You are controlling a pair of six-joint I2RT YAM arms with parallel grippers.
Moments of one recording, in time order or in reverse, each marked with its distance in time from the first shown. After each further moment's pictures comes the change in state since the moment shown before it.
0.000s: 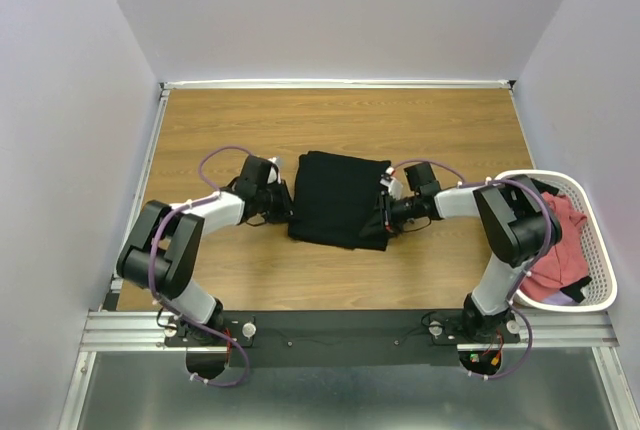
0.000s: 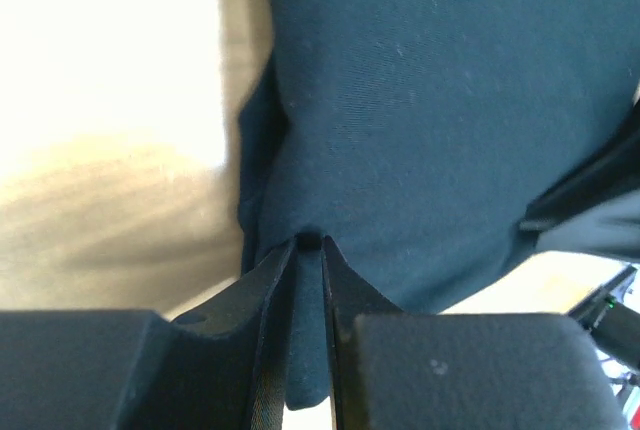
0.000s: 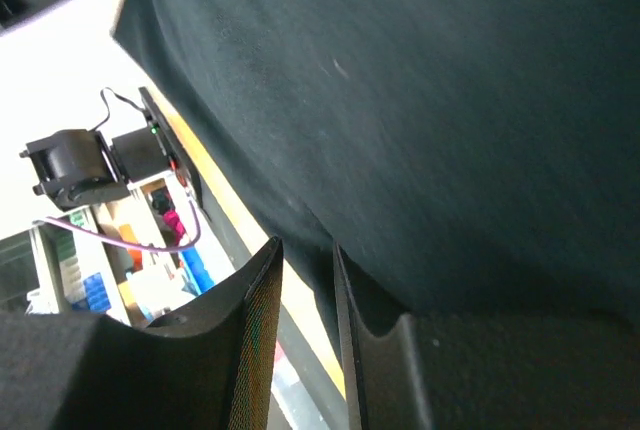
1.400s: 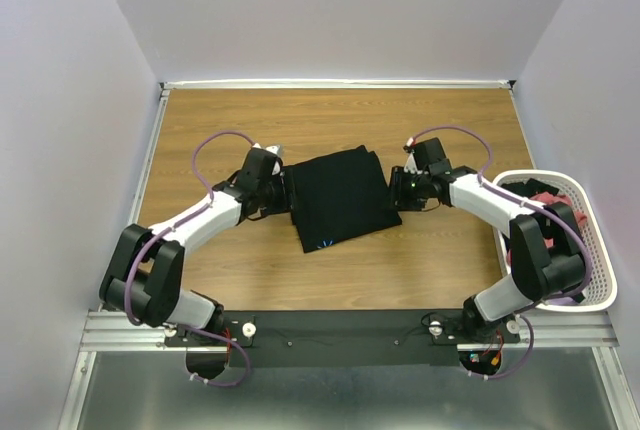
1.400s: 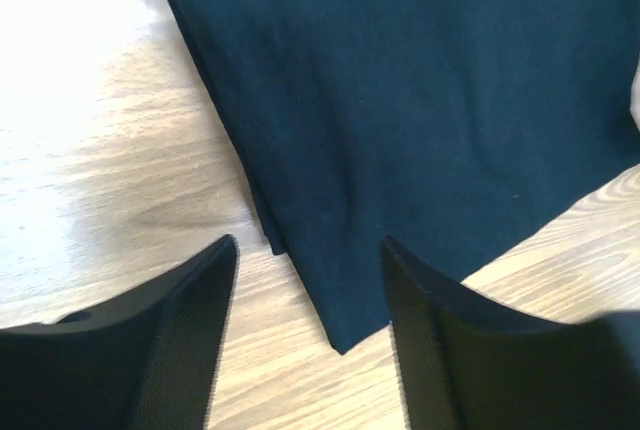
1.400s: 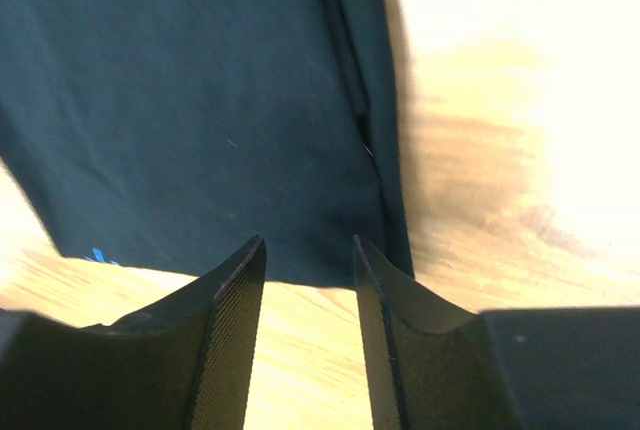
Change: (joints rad) left arm -0.074 -0.158 0.097 -0.196 -0.207 0.063; right arm 0.007 -0.245 0.182 -0.376 0.638 -0.112
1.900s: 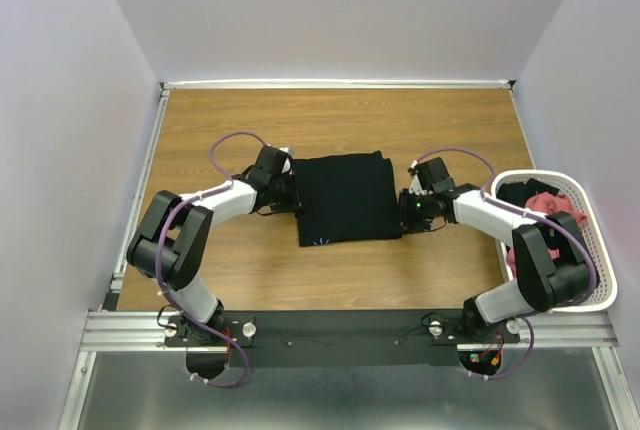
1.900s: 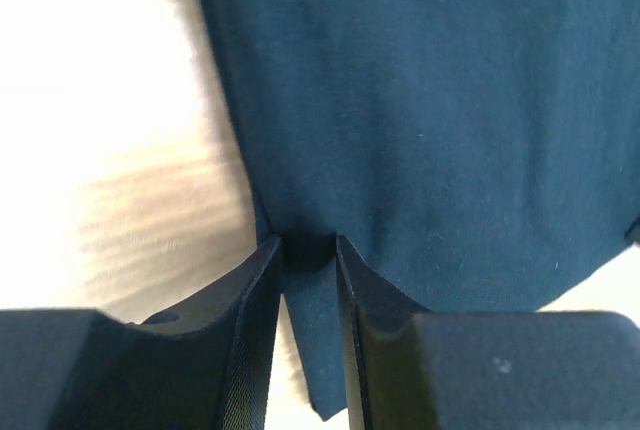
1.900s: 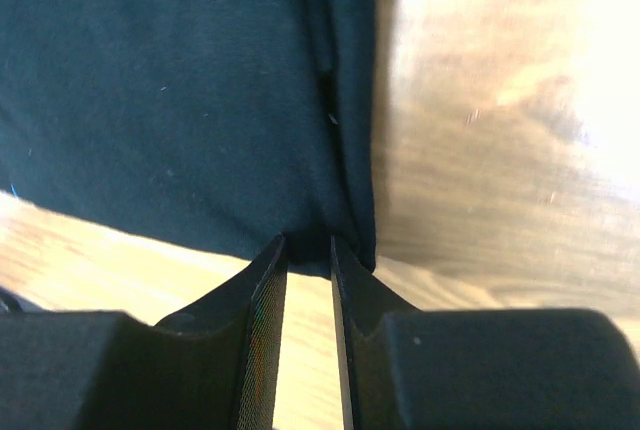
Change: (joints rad) left arm 0.002 0.235 0.054 0.105 0.050 -0.011; right arm 0.001 -0.054 -0.171 0.006 -0.036 0.021
